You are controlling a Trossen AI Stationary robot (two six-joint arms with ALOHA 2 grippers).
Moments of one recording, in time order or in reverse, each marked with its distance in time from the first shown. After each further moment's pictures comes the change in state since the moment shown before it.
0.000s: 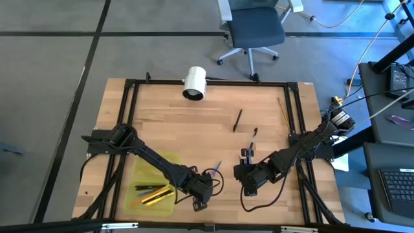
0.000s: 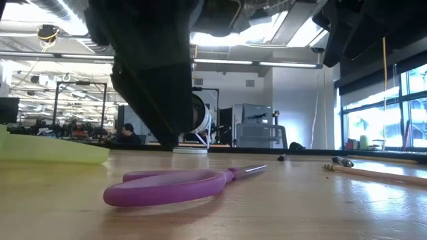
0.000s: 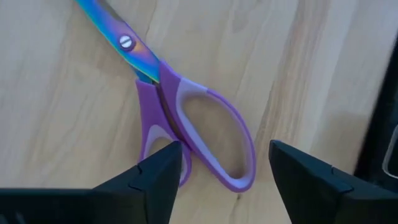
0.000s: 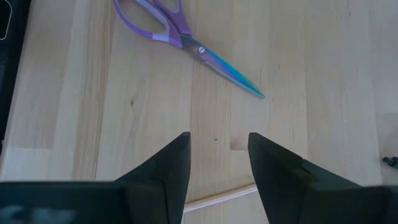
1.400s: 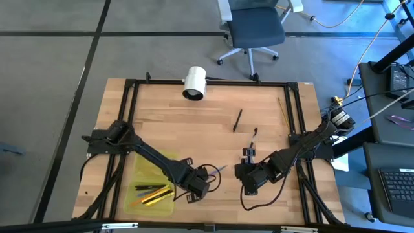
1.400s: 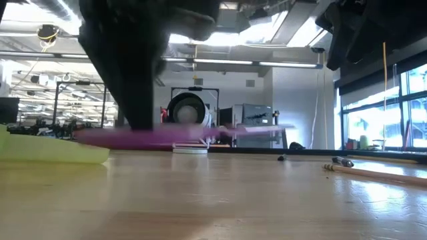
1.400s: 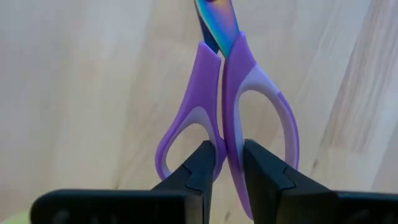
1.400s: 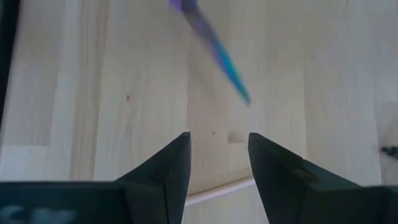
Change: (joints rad) left arm 0.024 -0.050 -0.003 -0.223 -0.061 0.091; right arm 0.000 -0.004 0.000 -0.031 0.001 0.037
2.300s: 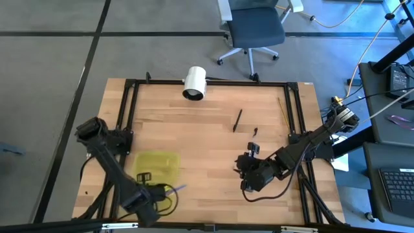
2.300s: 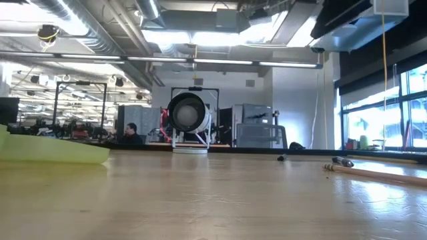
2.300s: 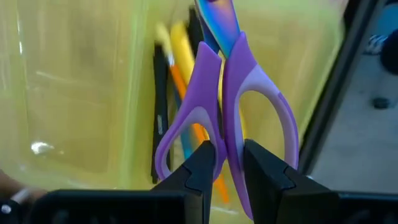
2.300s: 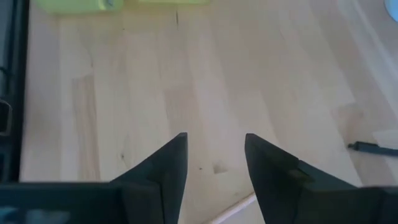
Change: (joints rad) left arm -0.418 -0.244 -0.095 -0.332 0.127 -0.341; right arm 0.006 -0.073 0.019 0.027 0.159 0.198
